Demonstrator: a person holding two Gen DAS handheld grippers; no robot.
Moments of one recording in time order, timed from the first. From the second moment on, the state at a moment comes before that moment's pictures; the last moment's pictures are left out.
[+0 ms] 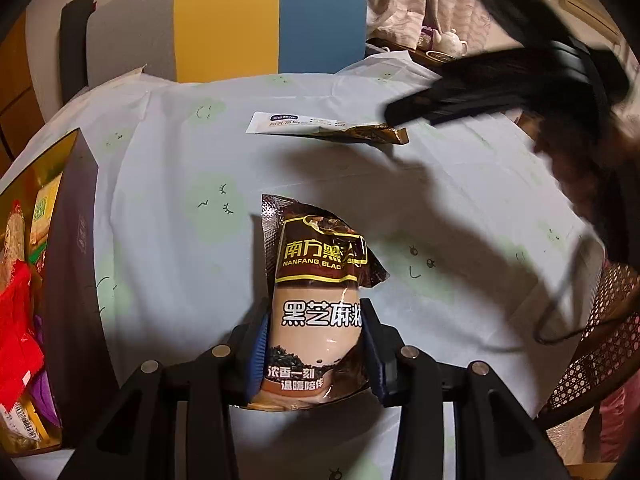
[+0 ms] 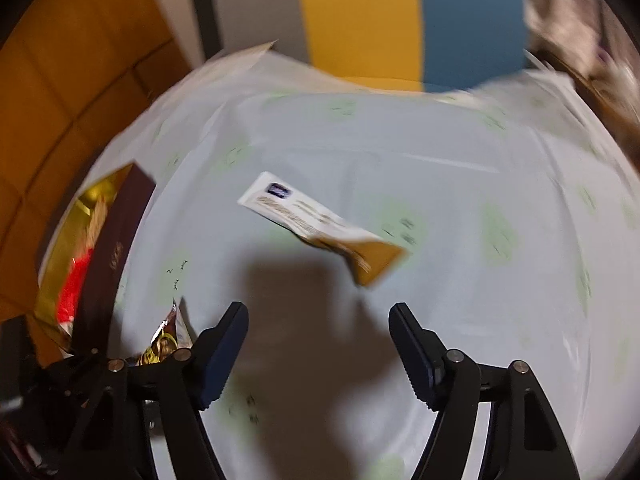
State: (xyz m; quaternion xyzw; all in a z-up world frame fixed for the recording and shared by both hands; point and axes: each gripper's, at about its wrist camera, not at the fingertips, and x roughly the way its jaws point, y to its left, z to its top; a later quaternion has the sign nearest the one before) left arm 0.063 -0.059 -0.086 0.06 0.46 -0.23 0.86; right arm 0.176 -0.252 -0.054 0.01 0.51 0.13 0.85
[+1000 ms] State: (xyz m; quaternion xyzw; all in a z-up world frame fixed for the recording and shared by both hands) left arm 0.063 -0.048 -0.090 0.02 0.45 -0.23 0.86; right arm 0.137 -0.244 -0.103 -0.05 0.60 0.13 0.79
